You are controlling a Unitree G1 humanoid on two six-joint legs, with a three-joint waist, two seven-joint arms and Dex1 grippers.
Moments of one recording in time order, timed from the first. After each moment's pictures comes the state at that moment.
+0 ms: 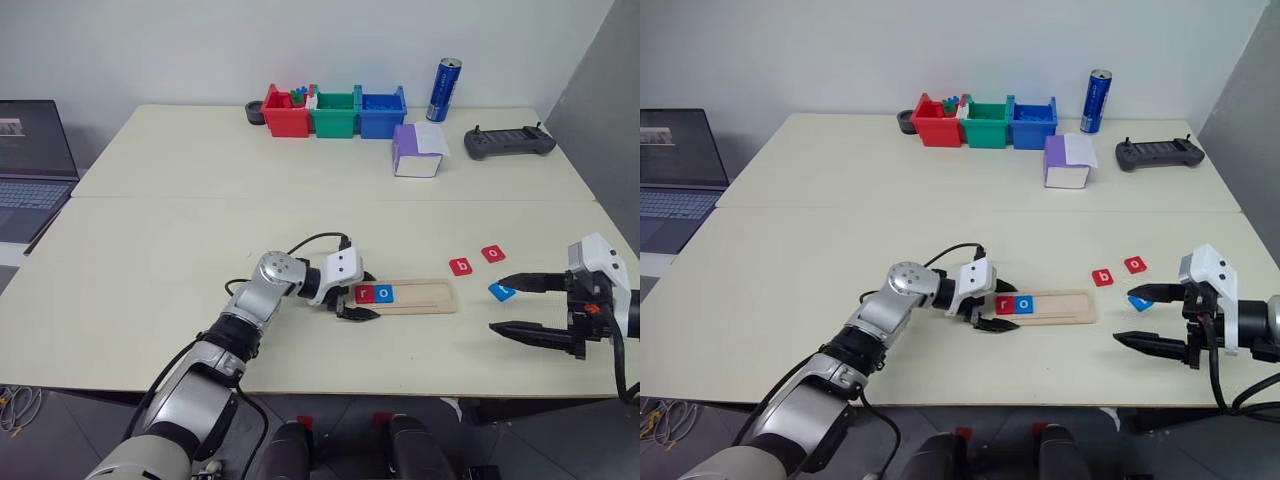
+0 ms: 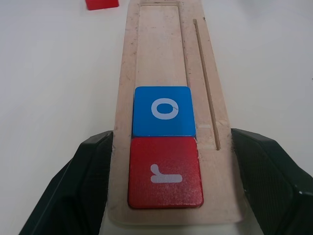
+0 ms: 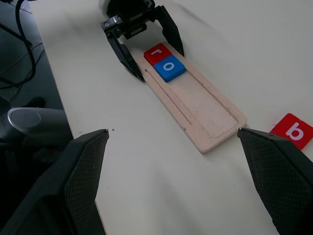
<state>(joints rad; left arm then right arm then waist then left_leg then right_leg) -0.73 0.29 -0.37 0.53 -0.01 0.04 -1.22 0.01 -1.08 -0.39 -0.40 0.67 0.73 1.18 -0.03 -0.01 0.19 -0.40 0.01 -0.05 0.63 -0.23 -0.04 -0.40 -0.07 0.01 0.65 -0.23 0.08</state>
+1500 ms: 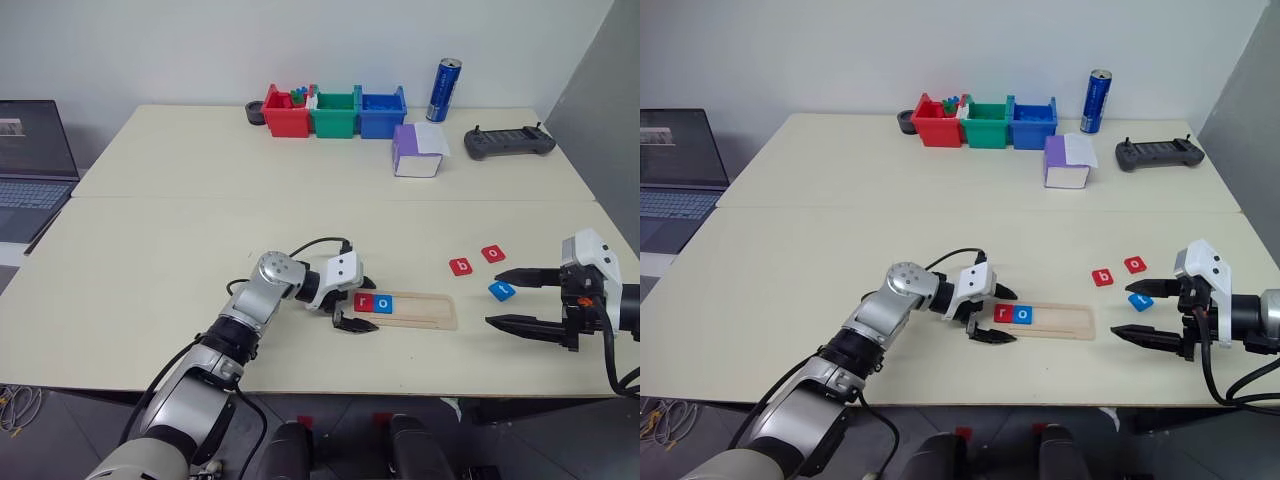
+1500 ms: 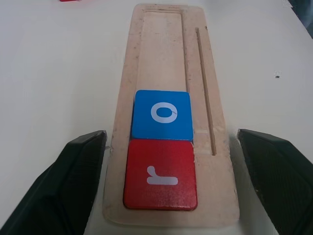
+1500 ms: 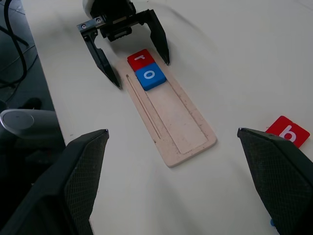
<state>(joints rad) -0.70 0.31 -0.37 0.44 -0.01 0.15 -1.28 -0.05 -1.08 -0.34 -0.35 0.65 0.71 1.17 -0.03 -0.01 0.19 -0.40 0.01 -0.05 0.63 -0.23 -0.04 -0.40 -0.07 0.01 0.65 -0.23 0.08</state>
